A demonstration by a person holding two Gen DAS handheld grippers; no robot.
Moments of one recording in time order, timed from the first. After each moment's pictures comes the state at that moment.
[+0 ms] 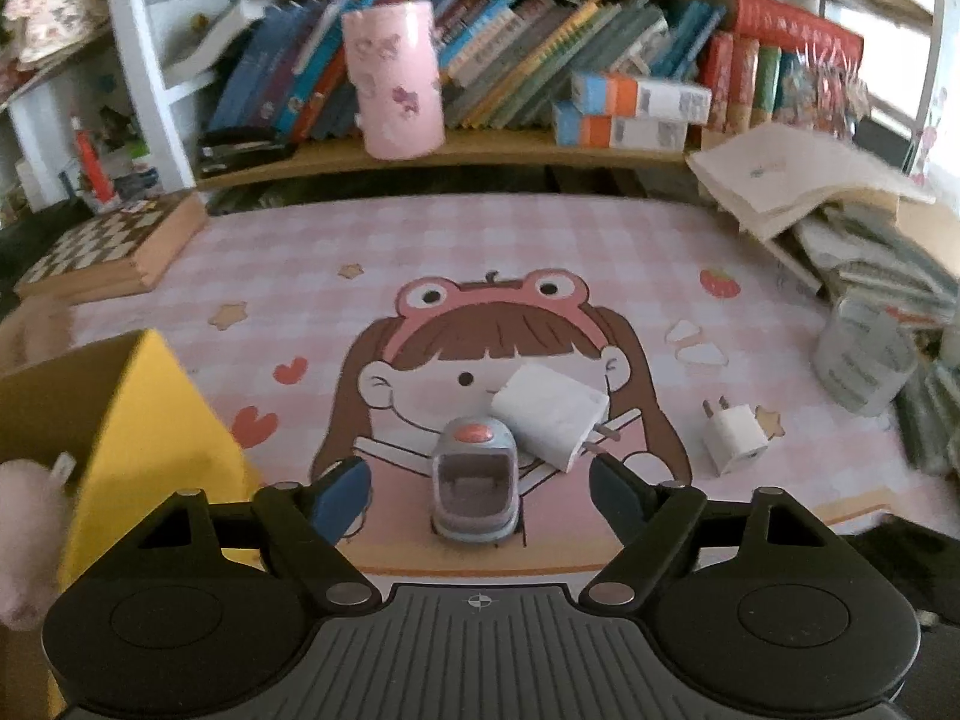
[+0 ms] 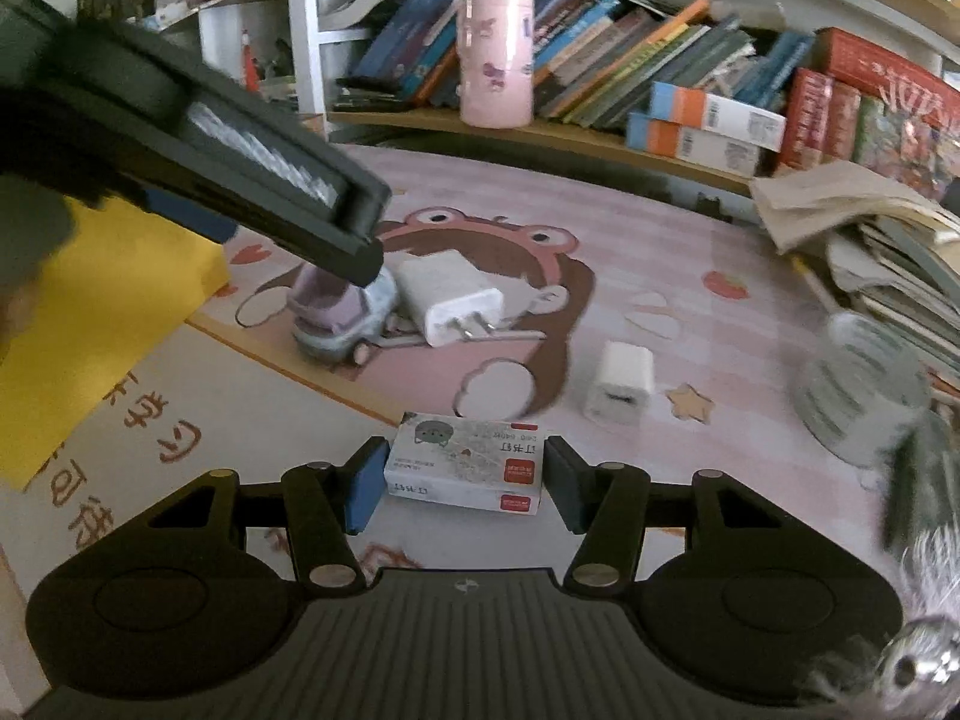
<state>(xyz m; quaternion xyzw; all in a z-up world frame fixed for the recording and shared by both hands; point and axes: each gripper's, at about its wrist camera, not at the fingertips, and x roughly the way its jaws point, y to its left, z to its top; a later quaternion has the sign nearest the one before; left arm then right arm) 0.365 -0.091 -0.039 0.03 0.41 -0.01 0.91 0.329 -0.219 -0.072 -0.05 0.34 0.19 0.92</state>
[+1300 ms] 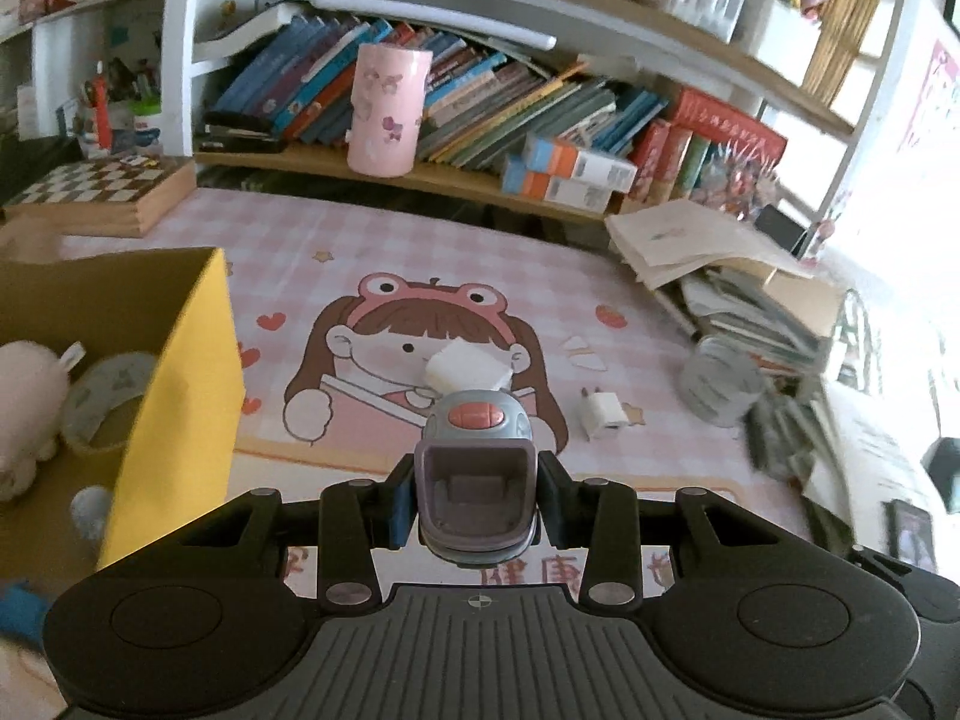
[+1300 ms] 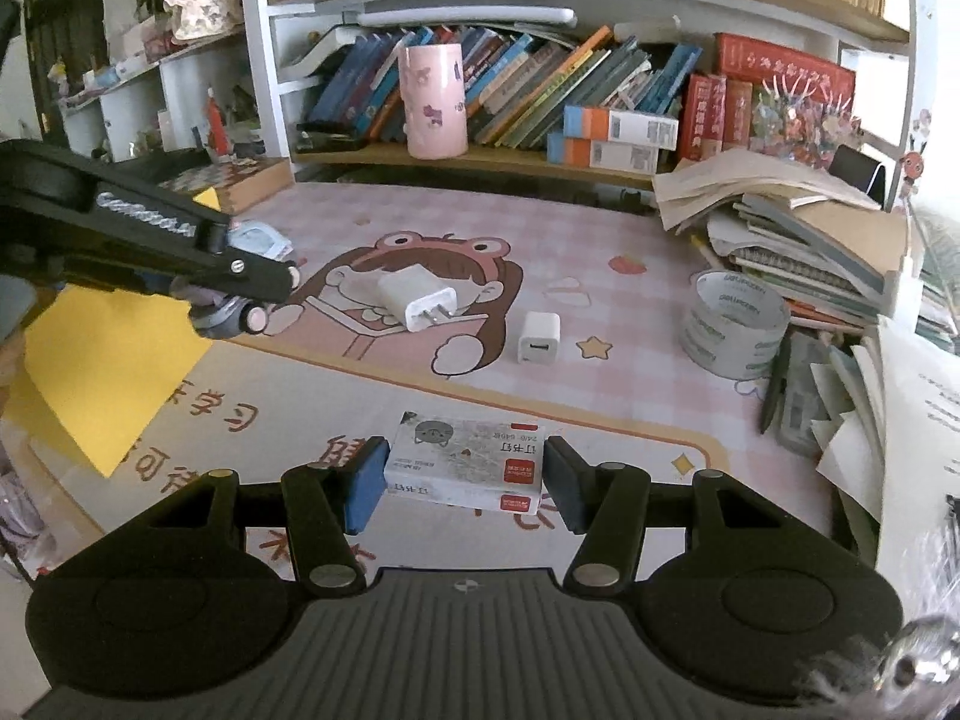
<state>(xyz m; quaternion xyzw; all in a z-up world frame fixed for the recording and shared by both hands) 0.266 -0.061 0.003 -0.09 0.37 -0.07 0.92 0.237 -0.242 -0.020 -0.02 0.33 0.13 0.94</state>
